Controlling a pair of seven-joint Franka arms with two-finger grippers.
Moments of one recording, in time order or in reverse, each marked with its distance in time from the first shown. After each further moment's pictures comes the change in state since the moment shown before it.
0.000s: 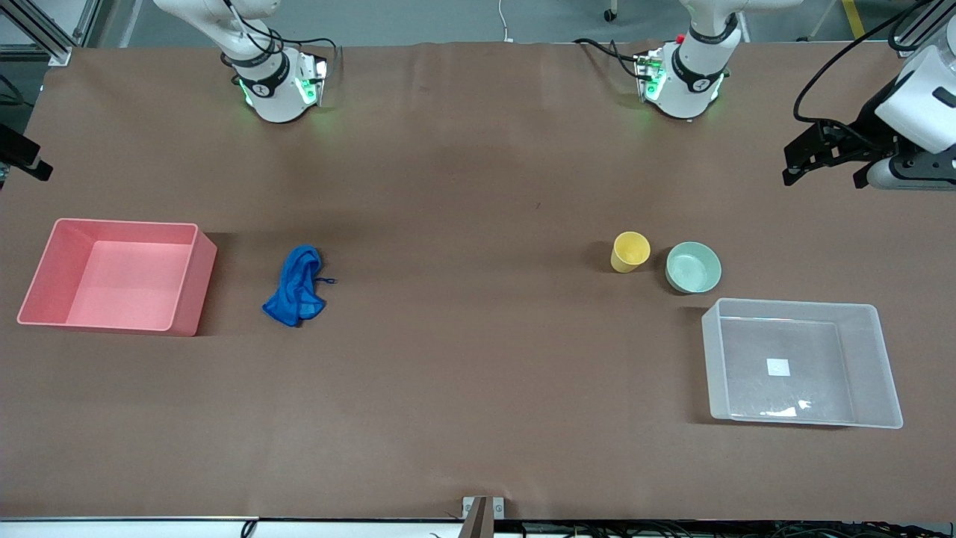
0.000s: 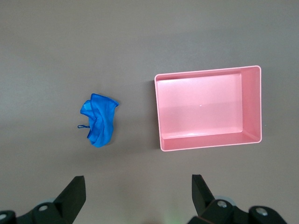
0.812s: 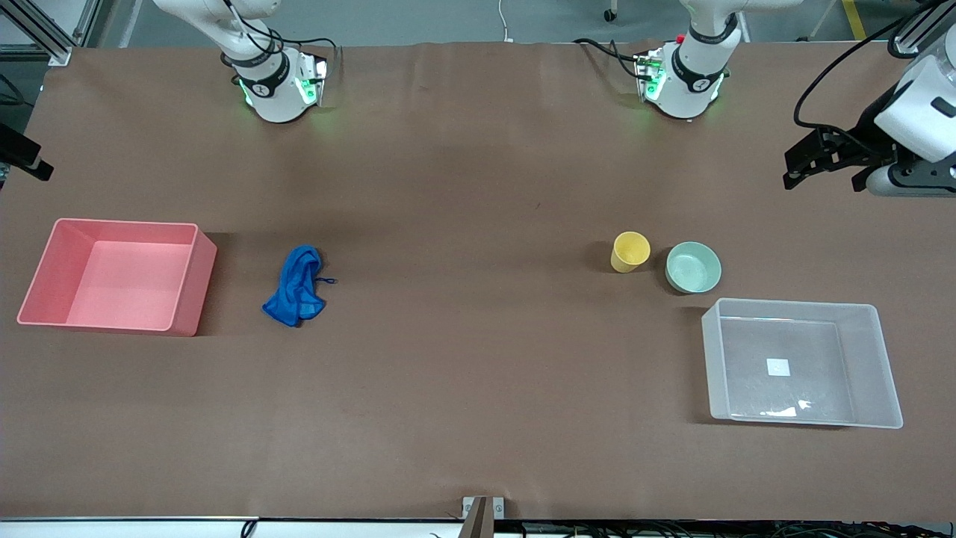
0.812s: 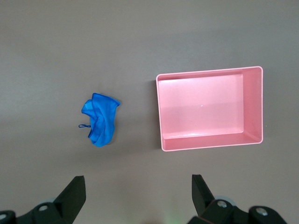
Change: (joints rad) left arm 0.003 0.013 0.018 -0.024 0.000 0.014 -0.002; right arm 0.007 0.000 0.008 -0.001 0.001 0.000 0.000
